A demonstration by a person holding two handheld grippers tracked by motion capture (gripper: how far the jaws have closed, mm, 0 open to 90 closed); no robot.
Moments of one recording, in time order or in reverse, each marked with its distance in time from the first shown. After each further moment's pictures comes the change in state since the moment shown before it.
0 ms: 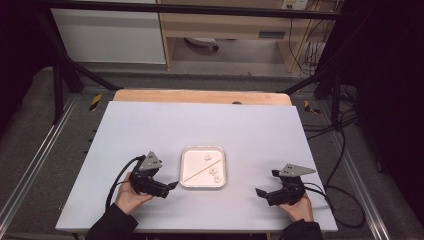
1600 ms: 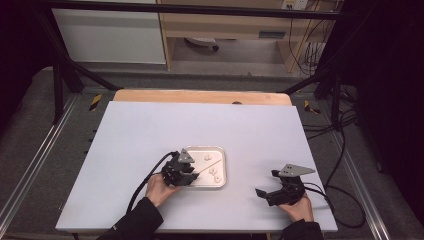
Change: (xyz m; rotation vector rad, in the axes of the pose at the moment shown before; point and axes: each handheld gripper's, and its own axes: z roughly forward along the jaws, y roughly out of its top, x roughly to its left) left arm -0.023 0.034 0.074 0.149 -0.051 -0.001; right arm 0.000 0.000 0.000 0.007 0.006 0.000
